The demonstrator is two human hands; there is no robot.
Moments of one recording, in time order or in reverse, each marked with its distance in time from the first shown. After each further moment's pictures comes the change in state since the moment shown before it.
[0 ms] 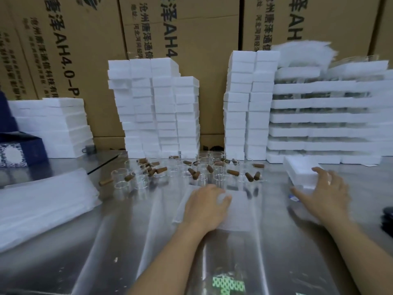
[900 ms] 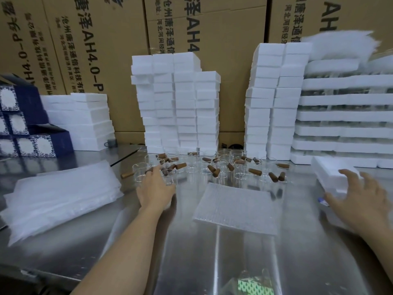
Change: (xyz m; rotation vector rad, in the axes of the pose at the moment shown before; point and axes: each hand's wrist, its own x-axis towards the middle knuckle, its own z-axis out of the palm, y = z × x) left_hand 0.013 -0.162 -0.063 0.127 0.350 -0.539; right_hand 0.006 0.006 0.009 -0.096 -0.010 -0.073
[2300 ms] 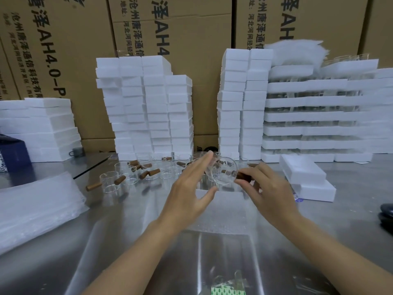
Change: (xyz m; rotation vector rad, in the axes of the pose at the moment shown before) left_hand -0.088 0.116 -0.007 -0.576 -0.073 0.894; right_hand -0.059 -0.116 -0.010 0.359 0.309 -0.804
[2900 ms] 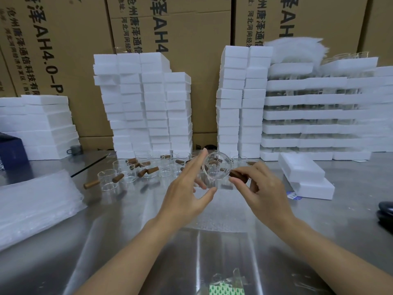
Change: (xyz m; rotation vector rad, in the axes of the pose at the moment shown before) left_hand -0.004 -0.007 0.004 -0.031 0.018 -0.032; right_hand -0.001 -0.016 0.004 0.187 0.029 0.115
